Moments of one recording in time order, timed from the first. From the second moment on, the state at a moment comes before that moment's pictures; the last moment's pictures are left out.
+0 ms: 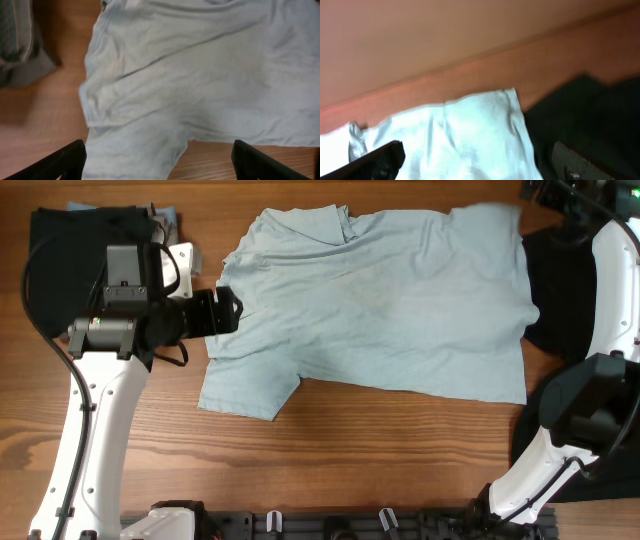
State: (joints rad) left arm -0.03 1.37 1.28 -0.93 0.27 -0.16; right arm -0.25 2.03 2.03 -0.81 -0.15 0.11
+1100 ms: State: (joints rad) left arm -0.03 1.78 1.00 -0.69 0.02 -0.18; right arm -0.23 2.02 1.75 -1.25 -0.35 0.11
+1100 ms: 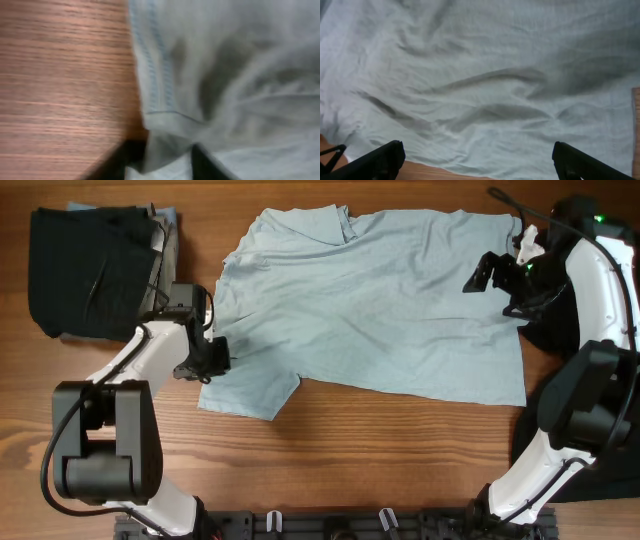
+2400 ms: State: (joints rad) left arm 0.03 1.63 1.12 -1.01 0.07 -0.18; right arm -0.43 2.01 1.26 -1.18 -0.03 0.31
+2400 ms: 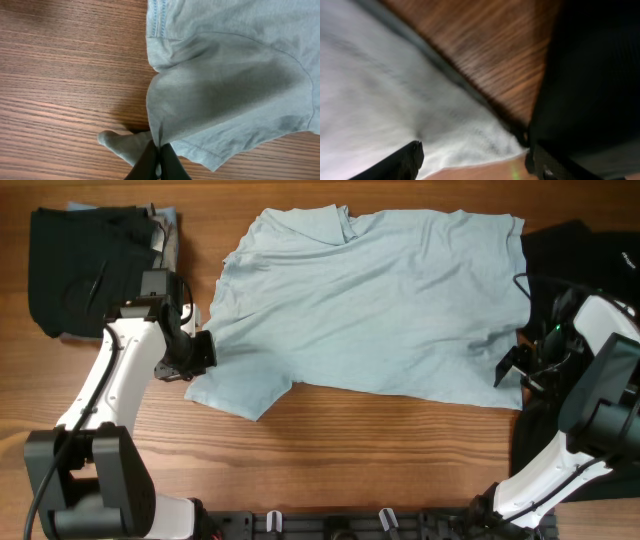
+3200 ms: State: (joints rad) left arm 0.03 1.55 1.32 -1.09 0.20 -0.18; right arm -0.43 1.72 1.45 -1.26 -0.20 0.20
